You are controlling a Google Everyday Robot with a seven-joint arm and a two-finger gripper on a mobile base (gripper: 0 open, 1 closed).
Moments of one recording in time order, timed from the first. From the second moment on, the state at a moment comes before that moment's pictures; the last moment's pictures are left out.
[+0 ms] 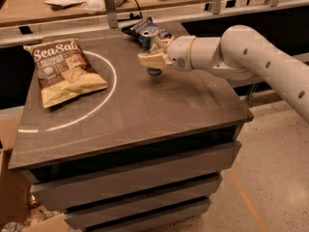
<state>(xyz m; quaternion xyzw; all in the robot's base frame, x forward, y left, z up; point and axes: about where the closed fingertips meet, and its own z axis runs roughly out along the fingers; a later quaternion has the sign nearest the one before) 0.686 0.013 0.905 -0.45 0.64 0.29 0.55</state>
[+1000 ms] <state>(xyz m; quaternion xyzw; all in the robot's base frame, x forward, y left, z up) 0.699 0.096 0.897 -0.45 0.64 0.32 0.53</state>
